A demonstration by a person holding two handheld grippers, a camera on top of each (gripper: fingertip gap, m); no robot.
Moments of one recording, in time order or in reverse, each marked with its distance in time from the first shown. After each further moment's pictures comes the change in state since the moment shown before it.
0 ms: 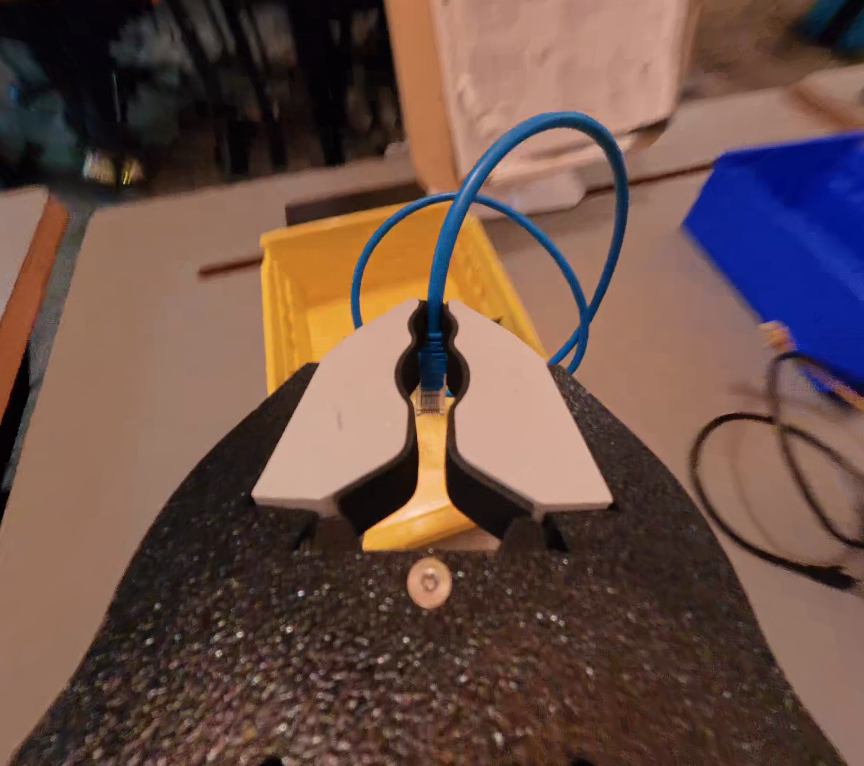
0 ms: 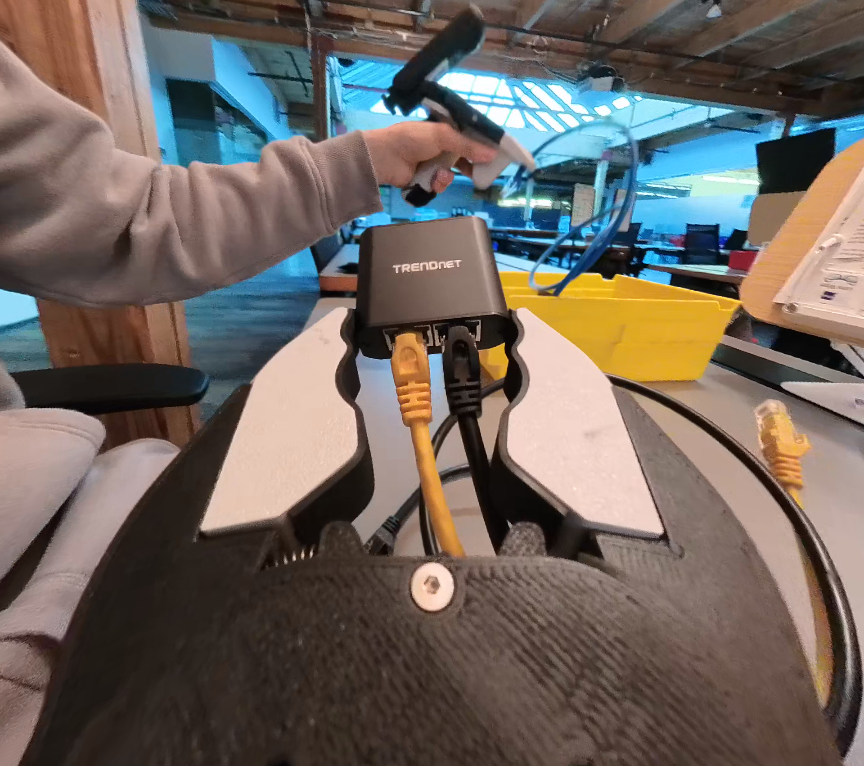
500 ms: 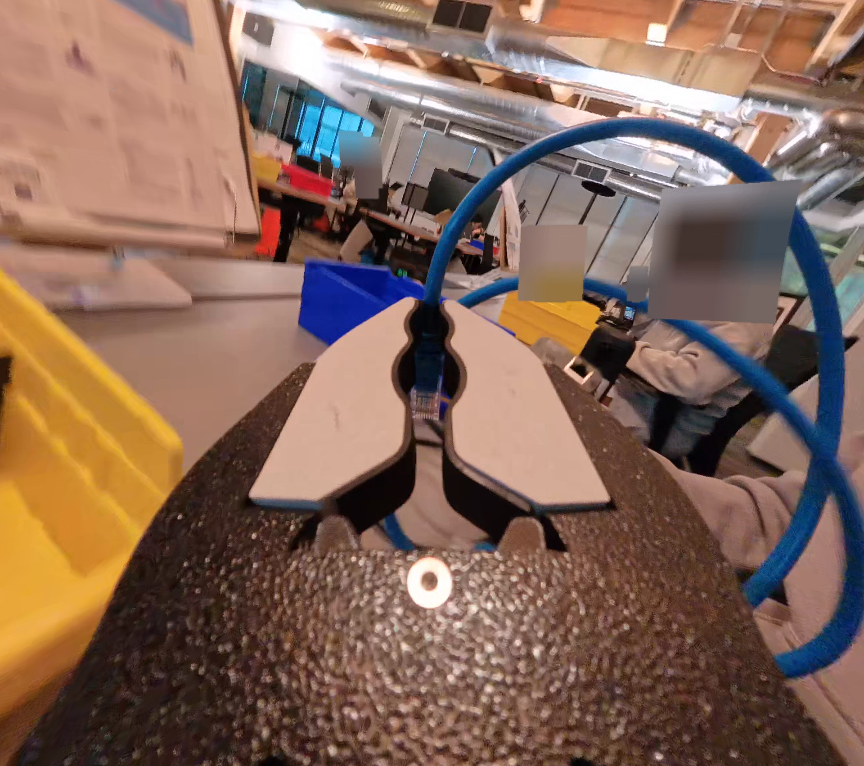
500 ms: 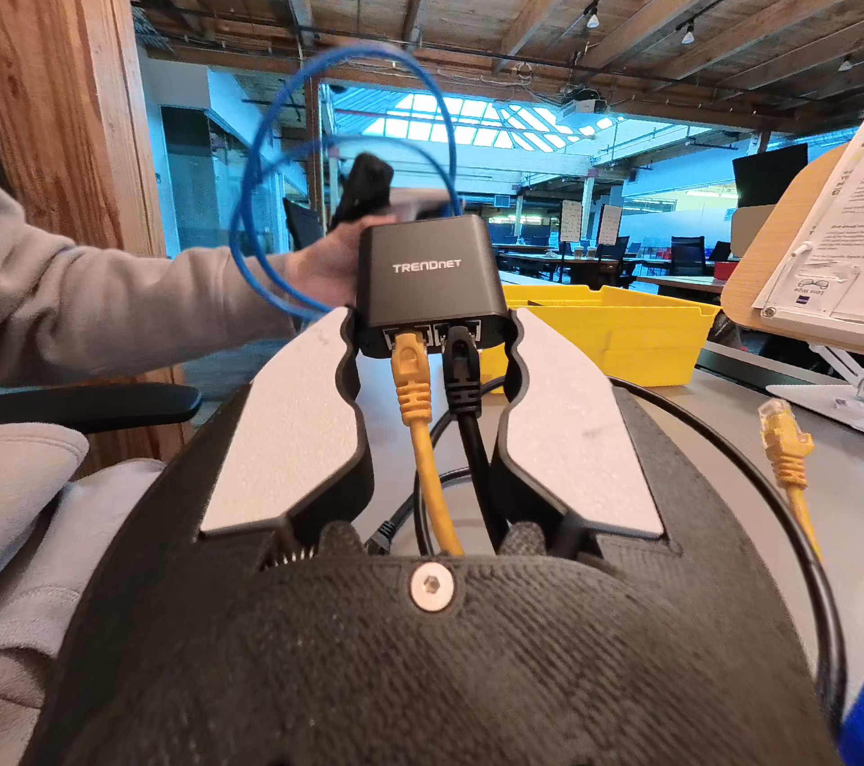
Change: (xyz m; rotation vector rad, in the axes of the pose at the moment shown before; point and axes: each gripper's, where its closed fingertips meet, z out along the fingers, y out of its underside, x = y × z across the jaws) left arm 0.174 0.068 -0.042 0.509 0.822 -0.285; right arm 0.005 -0.006 -0.006 0.044 0.027 0.009
